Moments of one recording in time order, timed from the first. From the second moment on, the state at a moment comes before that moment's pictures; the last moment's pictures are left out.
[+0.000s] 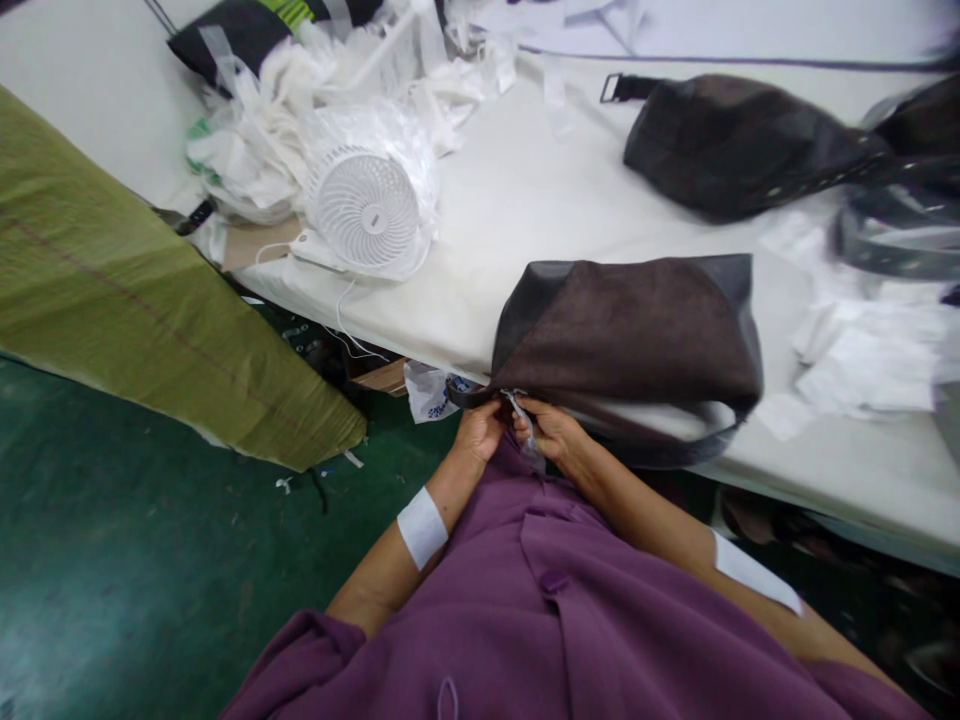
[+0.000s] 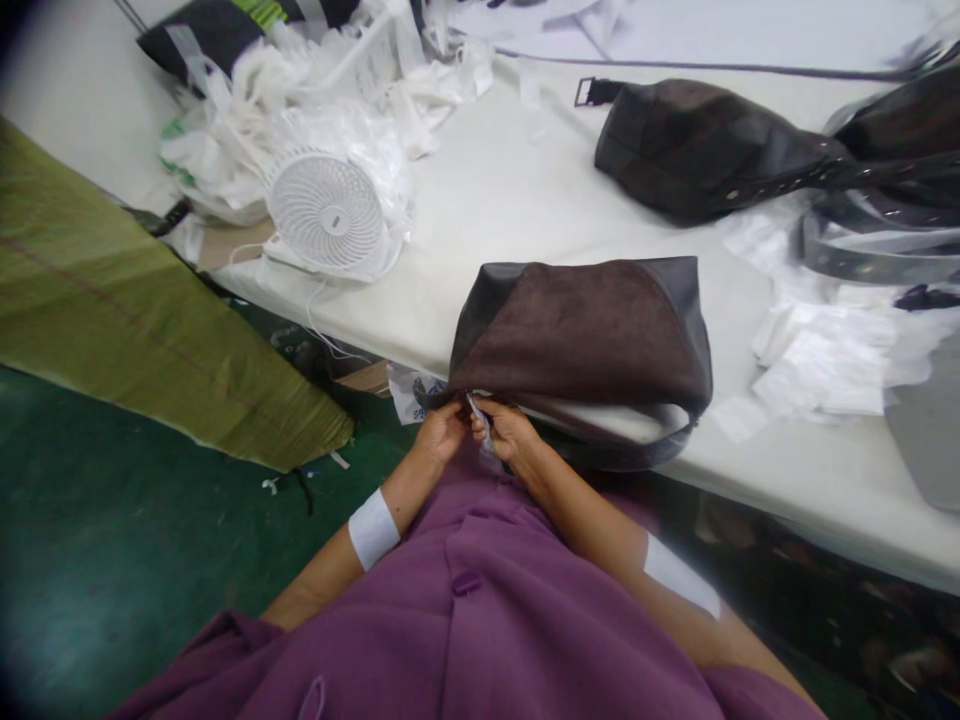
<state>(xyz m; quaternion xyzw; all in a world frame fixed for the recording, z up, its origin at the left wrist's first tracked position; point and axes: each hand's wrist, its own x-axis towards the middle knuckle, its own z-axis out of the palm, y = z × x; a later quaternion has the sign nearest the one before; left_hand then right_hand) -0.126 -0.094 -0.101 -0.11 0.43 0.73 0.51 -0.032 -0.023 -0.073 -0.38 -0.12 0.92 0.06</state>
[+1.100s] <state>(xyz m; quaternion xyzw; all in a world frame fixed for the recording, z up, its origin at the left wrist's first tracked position) -0.110 -0.103 -0.069 -0.14 0.44 0.72 0.52 -0.028 -0.022 -0.073 -0.37 -0.26 0.88 0.16</state>
